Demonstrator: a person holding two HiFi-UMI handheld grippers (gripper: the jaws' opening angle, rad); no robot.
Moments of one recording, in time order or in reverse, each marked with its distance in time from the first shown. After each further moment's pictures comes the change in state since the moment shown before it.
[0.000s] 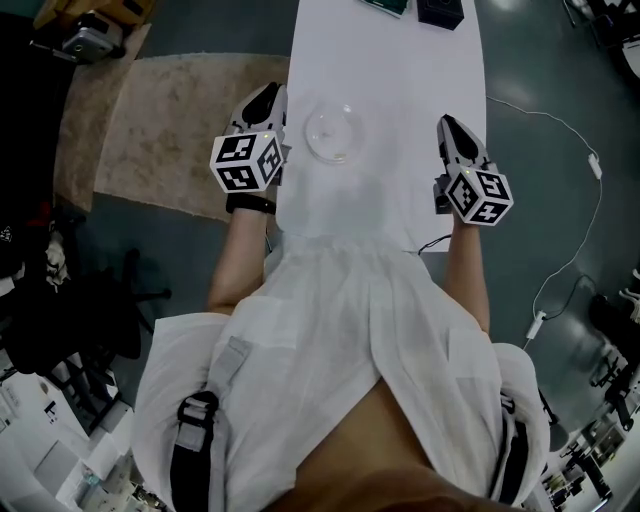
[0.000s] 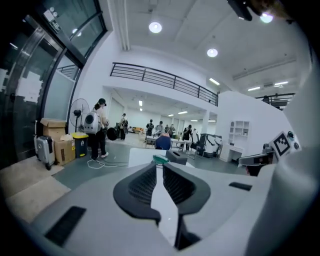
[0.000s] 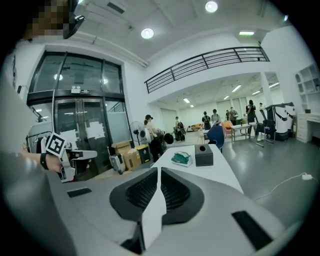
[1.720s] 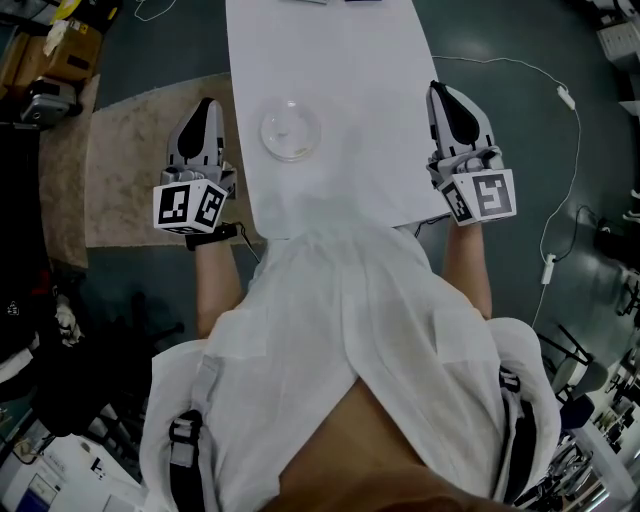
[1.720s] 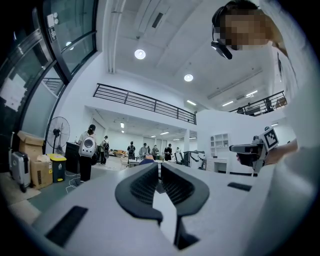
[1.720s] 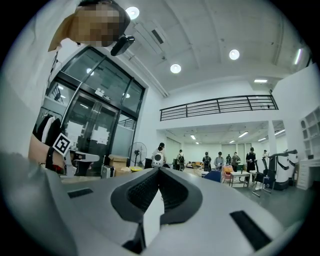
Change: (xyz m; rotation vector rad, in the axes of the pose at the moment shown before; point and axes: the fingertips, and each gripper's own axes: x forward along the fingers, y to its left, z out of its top) left arm -0.043 -0.057 0.067 0.119 -0.283 -0.216; right arm -0.109 0.016 0.103 -0.324 -0.365 -0.028
